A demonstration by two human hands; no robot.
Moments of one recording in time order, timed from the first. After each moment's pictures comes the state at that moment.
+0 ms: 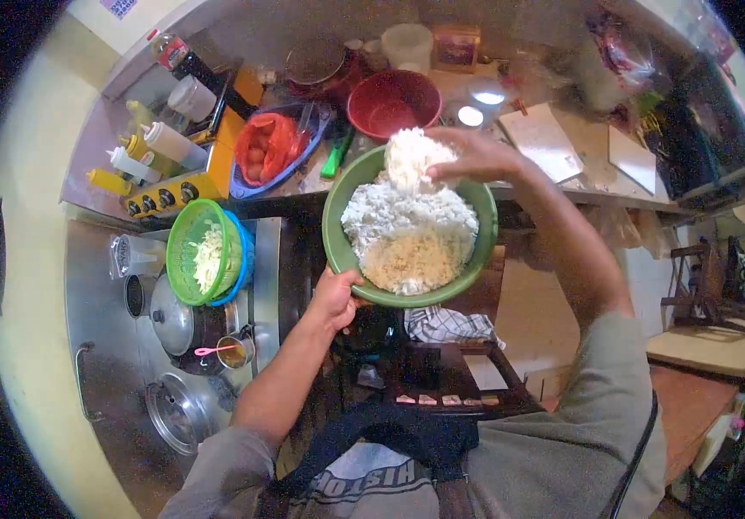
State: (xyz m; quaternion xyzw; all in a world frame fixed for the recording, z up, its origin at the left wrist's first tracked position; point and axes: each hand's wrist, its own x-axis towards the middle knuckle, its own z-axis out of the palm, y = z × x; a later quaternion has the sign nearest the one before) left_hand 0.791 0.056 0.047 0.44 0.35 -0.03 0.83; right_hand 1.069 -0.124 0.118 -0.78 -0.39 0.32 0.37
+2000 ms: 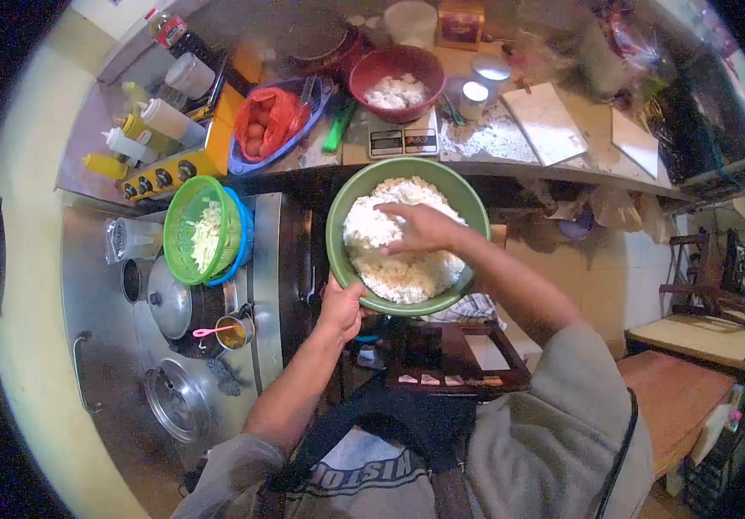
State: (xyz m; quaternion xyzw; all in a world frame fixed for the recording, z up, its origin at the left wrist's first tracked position) left_hand 0.733 0.033 0.026 0.43 0.37 0.00 0.83; right_hand 0.930 -0.090 0.016 -0.76 -0.46 0.30 0.35
